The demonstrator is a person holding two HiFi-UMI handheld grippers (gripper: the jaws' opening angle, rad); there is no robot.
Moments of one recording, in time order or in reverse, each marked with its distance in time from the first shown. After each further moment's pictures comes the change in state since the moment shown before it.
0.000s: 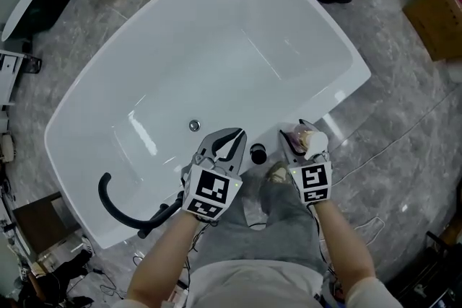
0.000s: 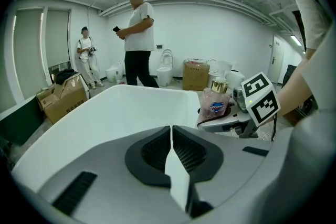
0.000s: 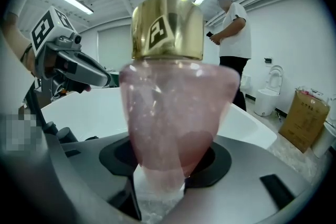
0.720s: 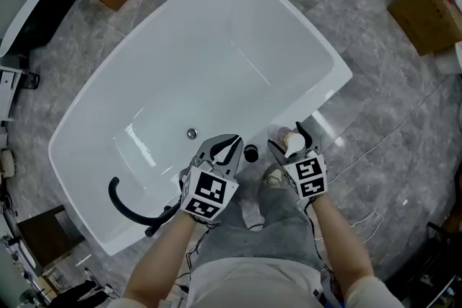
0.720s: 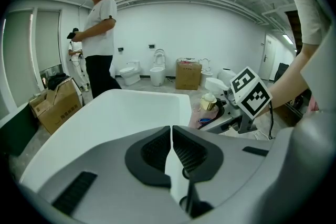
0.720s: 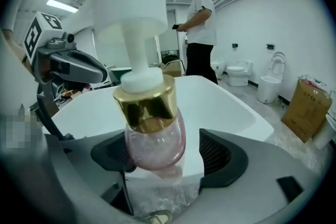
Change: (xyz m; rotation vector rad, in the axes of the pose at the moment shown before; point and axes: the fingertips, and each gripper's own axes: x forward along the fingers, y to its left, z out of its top) left arm -0.023 -0.017 0.033 0.048 0.027 -0.071; right arm -0.026 0.000 0.011 0.064 0.136 0.052
